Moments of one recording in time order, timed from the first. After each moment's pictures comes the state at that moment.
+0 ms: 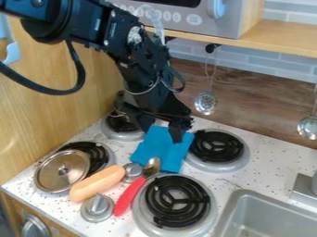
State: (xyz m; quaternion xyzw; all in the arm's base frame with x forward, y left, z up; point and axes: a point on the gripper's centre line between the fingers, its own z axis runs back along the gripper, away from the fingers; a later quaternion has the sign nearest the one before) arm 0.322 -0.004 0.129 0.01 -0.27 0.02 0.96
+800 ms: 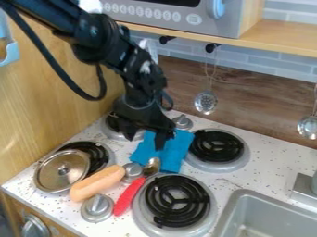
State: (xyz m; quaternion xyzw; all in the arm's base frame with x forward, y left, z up) arm 0.361 0.050 0.071 0.08 -0.22 0.07 0.97
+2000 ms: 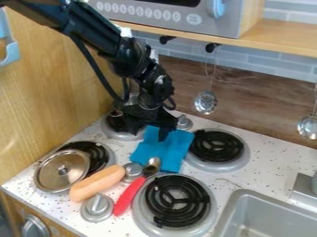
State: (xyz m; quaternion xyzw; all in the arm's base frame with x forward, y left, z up) arm 0.426 0.089 0.035 0.12 -0.23 0.16 0.95
